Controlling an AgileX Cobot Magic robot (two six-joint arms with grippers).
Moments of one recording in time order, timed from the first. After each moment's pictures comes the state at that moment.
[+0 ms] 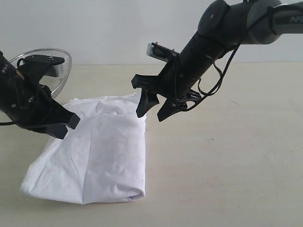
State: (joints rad) left arm -0.29 1.59 -0.97 -0.22 0.74 0.22; right arm 0.28 2.09 -1.60 0.66 0.99 -0.25
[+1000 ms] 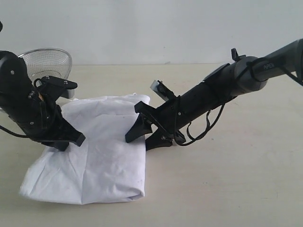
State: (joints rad) left arm -0.29 1.78 -0.97 -0.08 0.60 0.17; right arm 0.23 2.30 -1.44 1.22 1.00 -0.68
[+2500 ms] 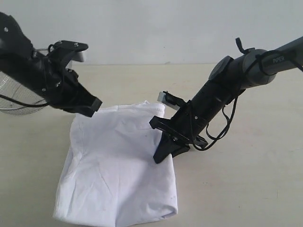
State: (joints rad) left arm -0.29 1.76 -1.14 -0.43 0.65 0.54; right arm 0.20 2.27 -1.45 0.84 1.11 -0.54
